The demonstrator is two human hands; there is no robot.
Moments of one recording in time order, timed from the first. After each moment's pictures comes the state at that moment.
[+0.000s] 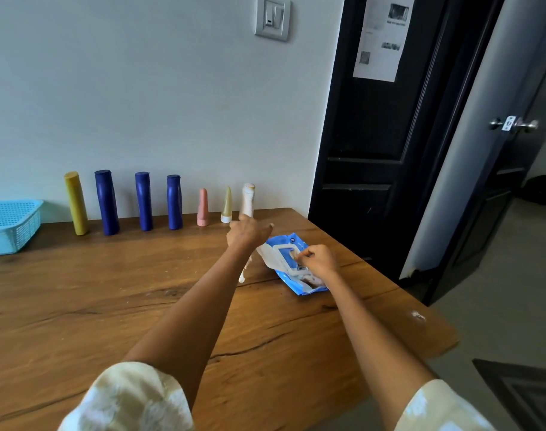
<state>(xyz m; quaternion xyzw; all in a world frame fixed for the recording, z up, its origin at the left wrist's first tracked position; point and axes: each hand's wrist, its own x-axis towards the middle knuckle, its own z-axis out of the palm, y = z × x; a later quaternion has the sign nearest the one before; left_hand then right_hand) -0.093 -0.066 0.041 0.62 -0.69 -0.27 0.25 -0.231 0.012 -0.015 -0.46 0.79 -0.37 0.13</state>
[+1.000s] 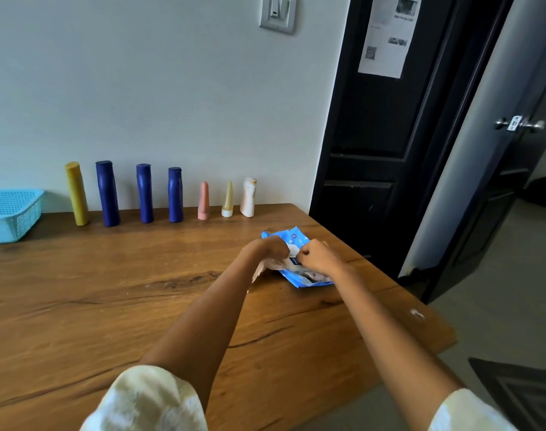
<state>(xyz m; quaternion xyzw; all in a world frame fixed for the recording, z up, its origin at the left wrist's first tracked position) -0.120 -0.059 0.015 0.48 -0.82 -0.32 0.03 -0.235 0.025 0.009 -0.58 0.79 -0.18 0.08</state>
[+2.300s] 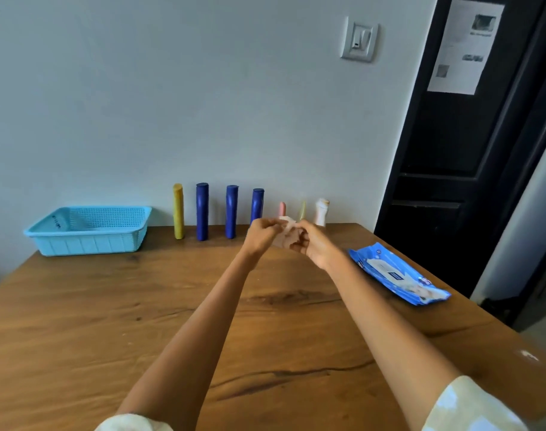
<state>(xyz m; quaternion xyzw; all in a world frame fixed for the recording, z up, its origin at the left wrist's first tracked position) 0.072 -0.079 0.051 0.39 -0.67 -0.44 0.45 -0.061 -0.065 0.055 -0.37 0.50 -0.59 0.51</state>
